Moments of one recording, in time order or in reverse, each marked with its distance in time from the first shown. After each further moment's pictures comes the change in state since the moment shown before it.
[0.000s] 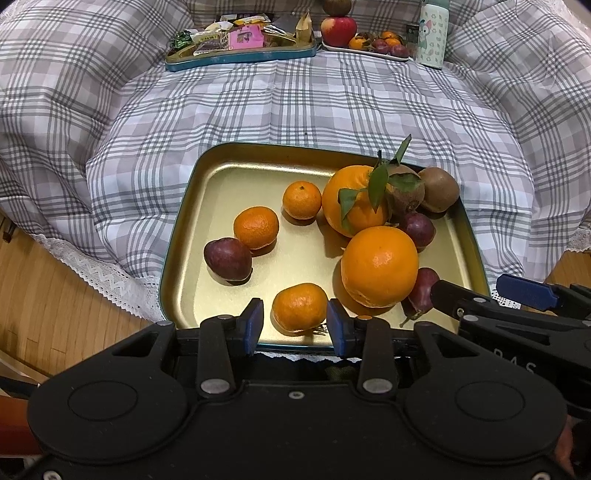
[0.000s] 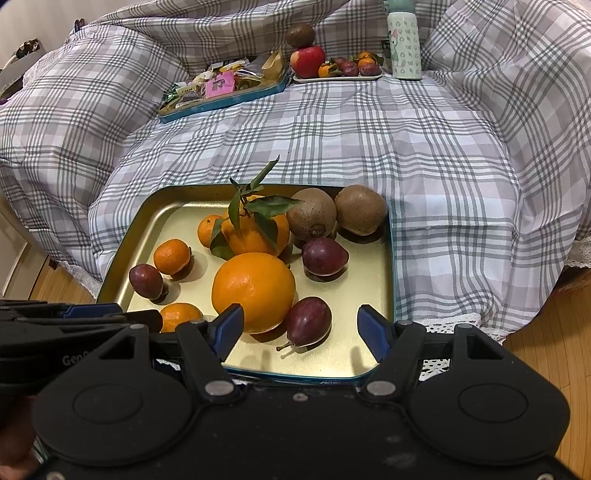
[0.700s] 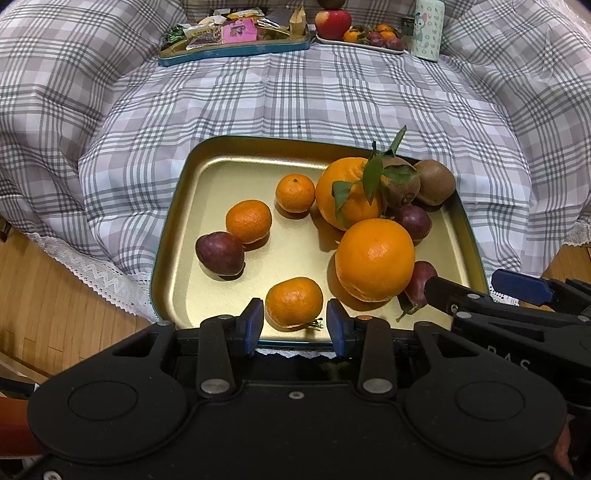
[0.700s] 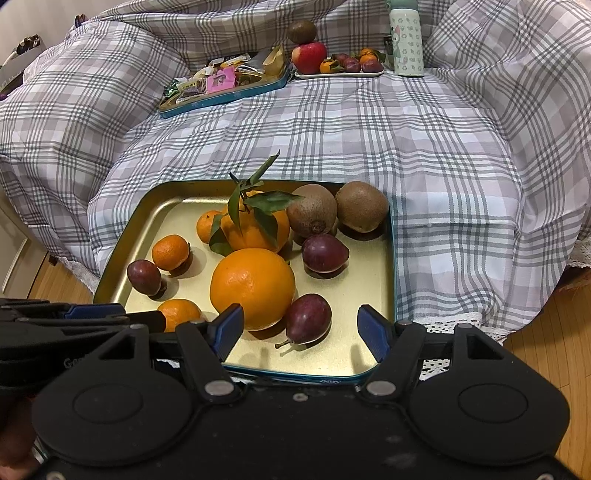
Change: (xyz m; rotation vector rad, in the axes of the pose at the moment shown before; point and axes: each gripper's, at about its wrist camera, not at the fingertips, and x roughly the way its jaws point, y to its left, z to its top) left arm 0.005 -0.002 -0.001 0.012 0.023 -0.014; right arm 0.004 -0.001 -0.001 -0.009 0.011 0.001
